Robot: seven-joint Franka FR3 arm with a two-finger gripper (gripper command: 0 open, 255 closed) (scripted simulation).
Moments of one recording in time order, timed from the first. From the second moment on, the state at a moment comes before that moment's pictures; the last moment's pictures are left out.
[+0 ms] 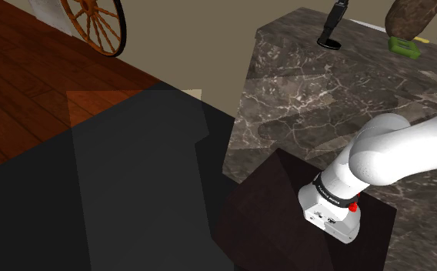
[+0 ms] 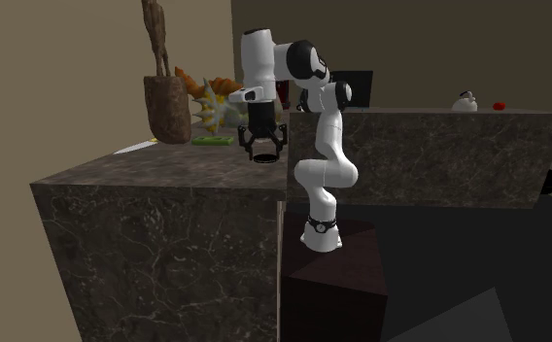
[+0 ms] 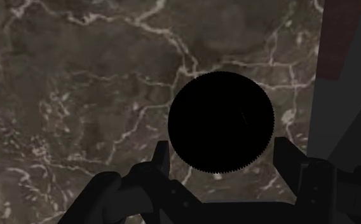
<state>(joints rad) 0.01 -0.68 -0.35 -2.14 -0.17 1.47 -0.49</state>
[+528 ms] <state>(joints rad) 0.01 -0.65 -0.35 -2.04 -0.16 1.40 -0.50</state>
